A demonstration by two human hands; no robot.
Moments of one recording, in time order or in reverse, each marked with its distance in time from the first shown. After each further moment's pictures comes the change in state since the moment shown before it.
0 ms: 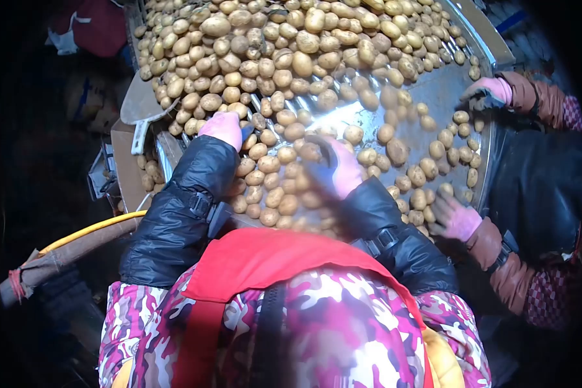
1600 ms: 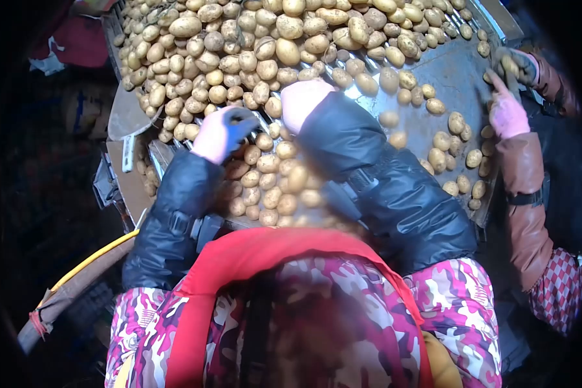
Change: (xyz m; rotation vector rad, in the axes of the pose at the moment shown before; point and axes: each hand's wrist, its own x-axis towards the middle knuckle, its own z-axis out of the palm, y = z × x) left_hand -0.001 0.024 -0.013 -0.862 -0.329 0.035; right_hand 0.122 -0.030 -0.006 -0.877 -0.224 -0.096
